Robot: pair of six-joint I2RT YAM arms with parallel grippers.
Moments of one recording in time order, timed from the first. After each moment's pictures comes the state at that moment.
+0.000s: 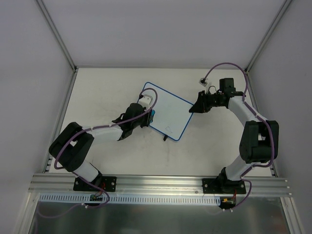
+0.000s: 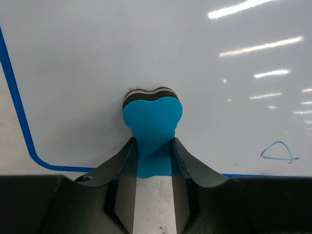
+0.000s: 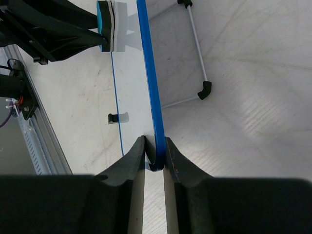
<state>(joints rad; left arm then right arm) -0.66 1.56 0.71 0.33 -0.09 -0.18 0.07 1.64 1.17 -0.56 -0.93 -0.27</state>
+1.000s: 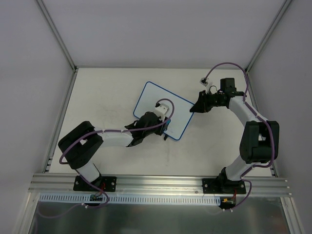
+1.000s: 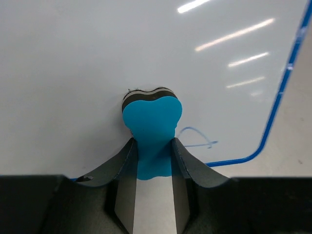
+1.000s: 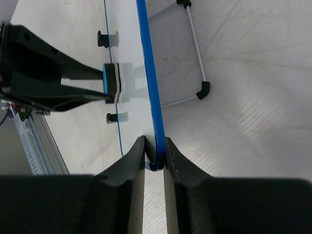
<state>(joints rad) -0.85 1.63 0.72 0.44 -0.13 -0.20 0.07 1.64 1.17 -0.56 -0.92 -0.27</state>
